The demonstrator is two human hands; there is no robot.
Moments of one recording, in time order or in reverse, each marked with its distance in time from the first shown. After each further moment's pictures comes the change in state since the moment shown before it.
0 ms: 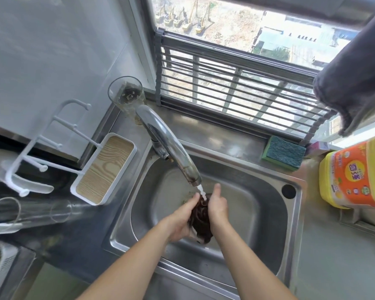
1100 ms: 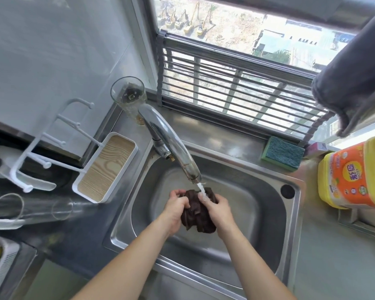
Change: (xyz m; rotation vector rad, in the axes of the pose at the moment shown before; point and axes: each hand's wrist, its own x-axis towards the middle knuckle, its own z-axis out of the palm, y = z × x) left_hand 0.005 0.009 -0.010 -0.074 0.327 0.224; right_hand -0.008 0.010 -0.023 -0.087 -0.181 -0.185
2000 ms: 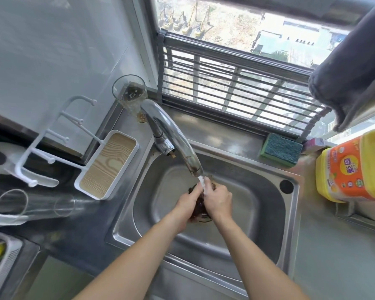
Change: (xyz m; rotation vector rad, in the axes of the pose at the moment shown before) left_hand -0.022 0.008 0.021 0.232 -0.120 -0.047; right_hand -0.010 -0.032 0.008 -0.275 0.248 -0.159
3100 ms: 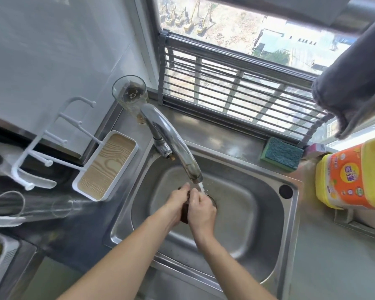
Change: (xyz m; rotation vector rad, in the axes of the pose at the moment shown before) left_hand 0.025 0.009 -0.015 -0.096 0.142 -0.107; right_hand -0.054 -0.023 0.018 0.069 -0.029 -0.056
